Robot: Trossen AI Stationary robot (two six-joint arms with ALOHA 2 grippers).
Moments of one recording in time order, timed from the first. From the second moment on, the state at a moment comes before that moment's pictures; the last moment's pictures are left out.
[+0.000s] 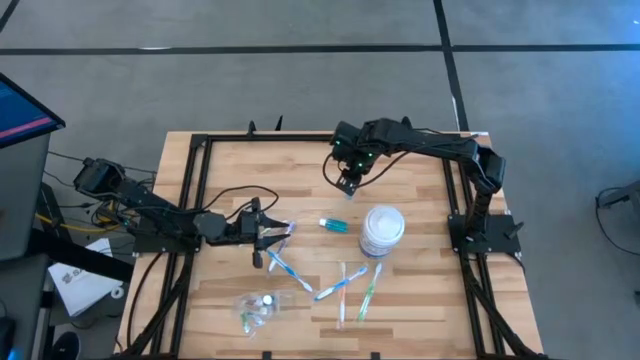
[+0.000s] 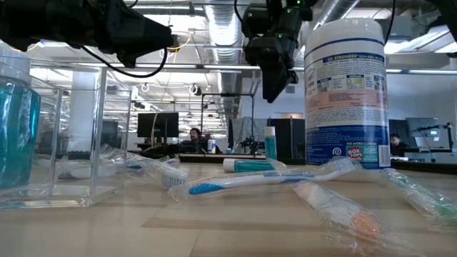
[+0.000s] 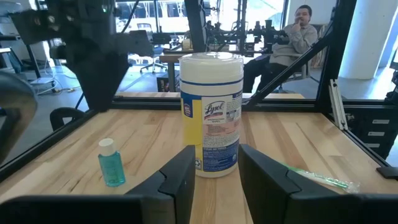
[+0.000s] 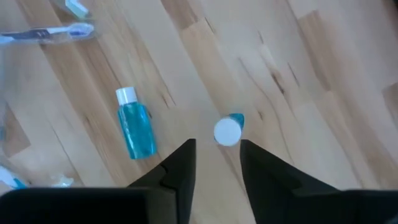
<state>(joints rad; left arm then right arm) -0.34 1.17 0.29 0.84 -0.46 -0.01 -0.35 1.85 1.68 -1.11 -0.07 0.15</state>
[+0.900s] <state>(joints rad) -0.34 1.17 0.29 0.84 -0.46 -0.01 -0.35 1.87 1.58 -1.01 -0.08 0.16</state>
